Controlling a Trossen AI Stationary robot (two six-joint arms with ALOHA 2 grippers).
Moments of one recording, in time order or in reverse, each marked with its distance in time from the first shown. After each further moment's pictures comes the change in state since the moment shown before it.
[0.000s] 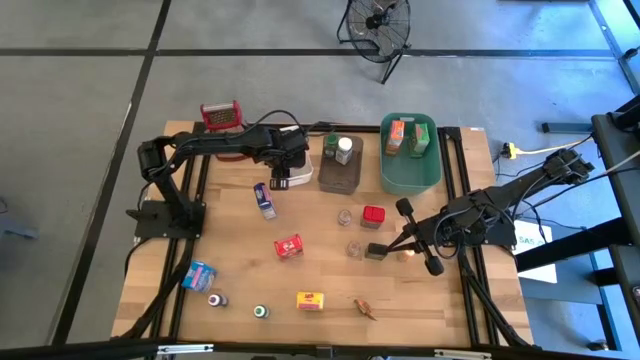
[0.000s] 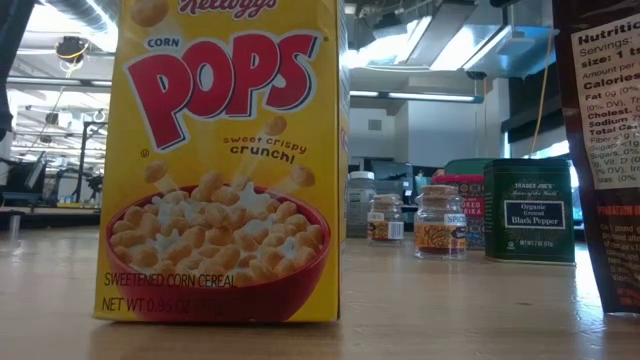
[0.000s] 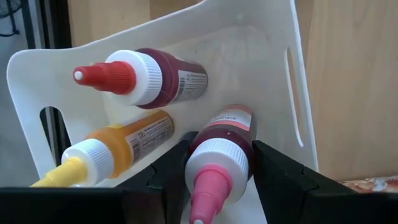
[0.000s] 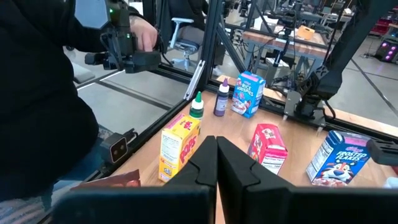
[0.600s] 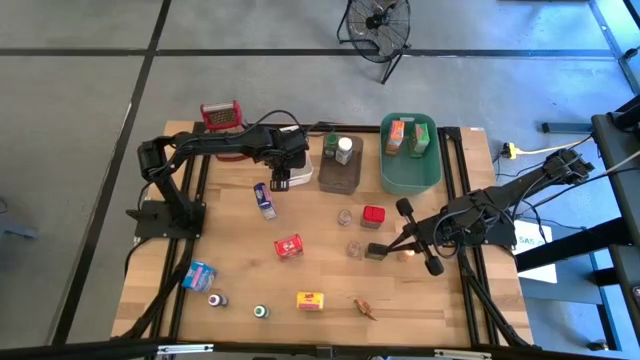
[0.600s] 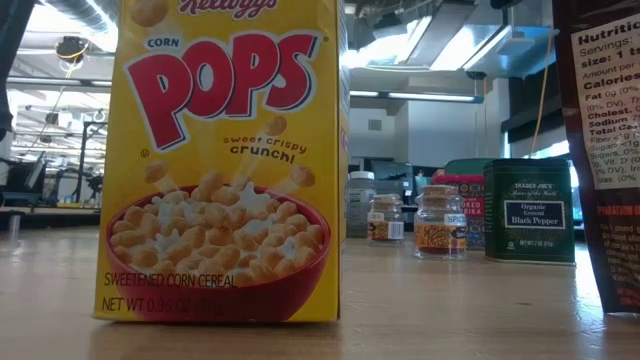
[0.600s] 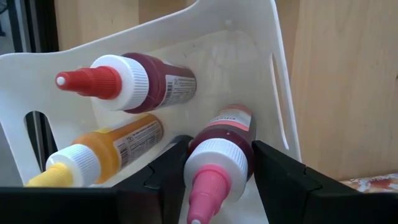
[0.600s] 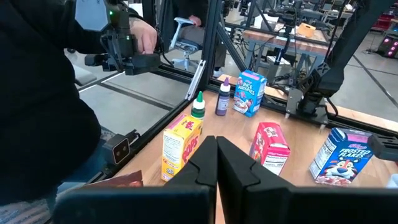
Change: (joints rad) left arm 0.000 0.000 0.000 -0.002 0.038 -0.004; right arm 0.000 0.000 0.000 -0.001 -0.001 0.024
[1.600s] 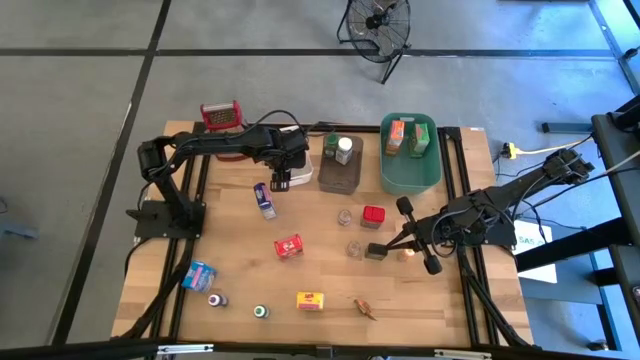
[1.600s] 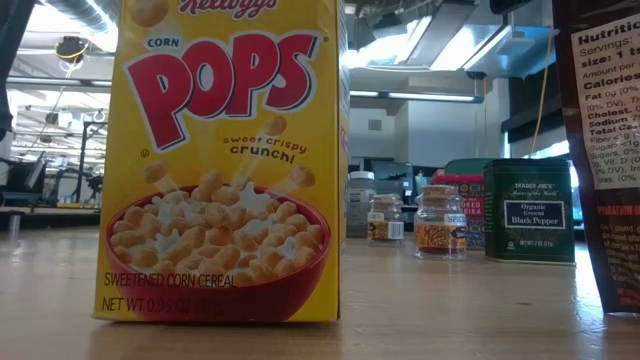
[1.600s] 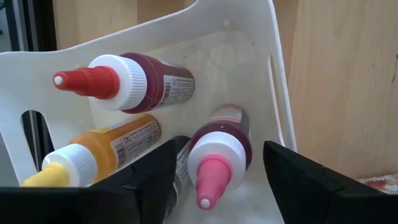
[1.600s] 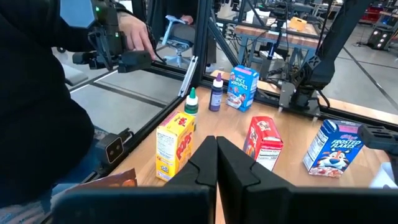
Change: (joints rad) left arm 0.000 0.000 0.000 -0.001 0.008 -0.012; right arm 0.000 0.000 0.000 -0.013 0.035 0.021
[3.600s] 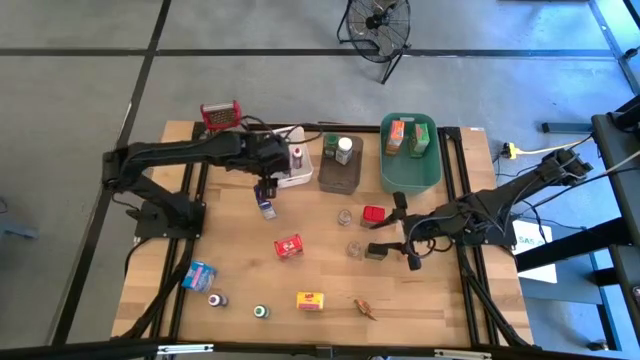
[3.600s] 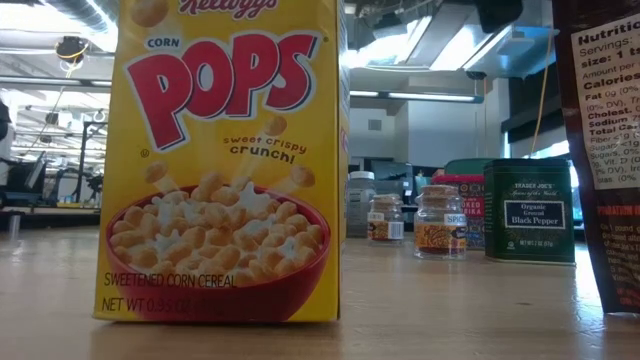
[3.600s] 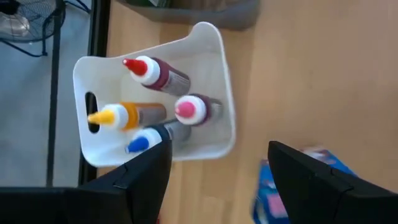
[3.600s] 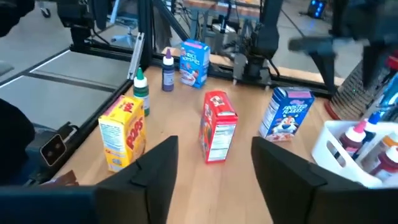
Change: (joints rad) left arm -0.165 -0.302 0.000 -0.163 -0.082 -0.176; right arm 0.000 0.107 0.049 -0.039 0.222 0.066
